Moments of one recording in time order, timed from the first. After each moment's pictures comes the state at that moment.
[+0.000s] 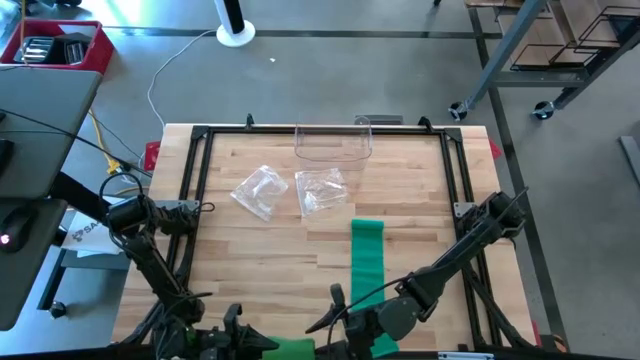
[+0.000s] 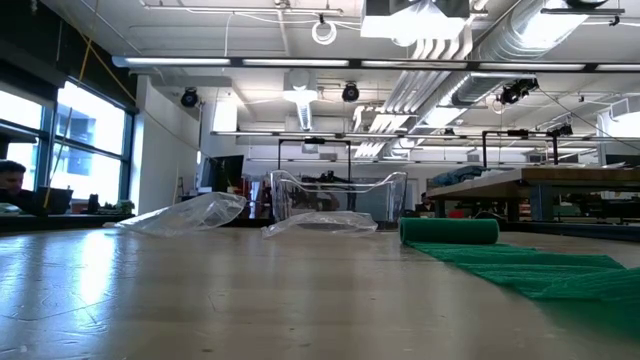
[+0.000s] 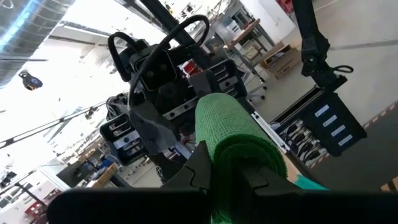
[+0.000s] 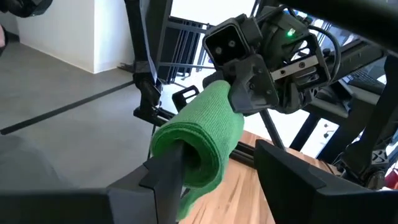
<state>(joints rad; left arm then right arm) -1.08 1.82 1.10 0.97 -1.04 0.94 0.70 1.89 1.51 0.27 0.36 -0.22</state>
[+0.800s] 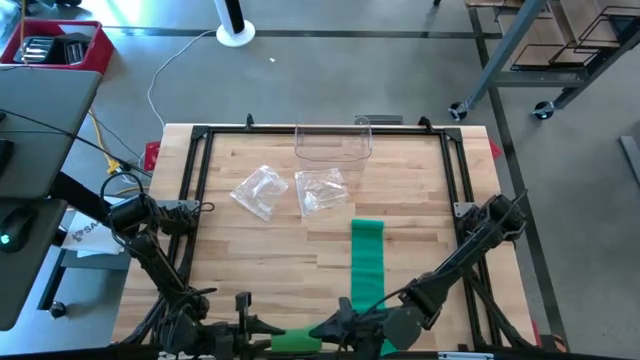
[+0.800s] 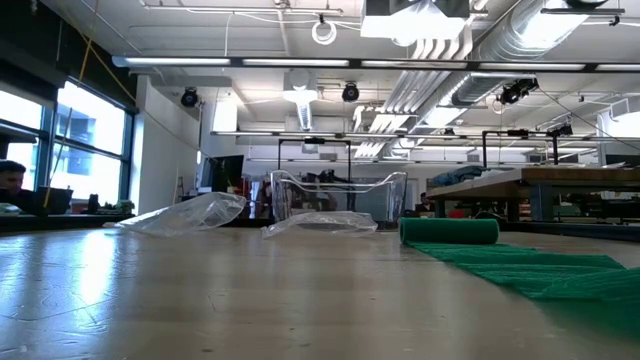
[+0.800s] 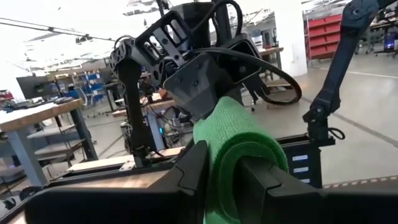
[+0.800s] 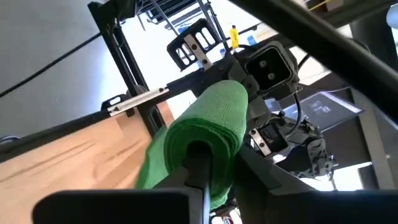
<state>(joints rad) -1.05 1.82 1.10 0.99 -1.11 0.42 0.75 1.91 1.51 0.26 0.55 -1.05</state>
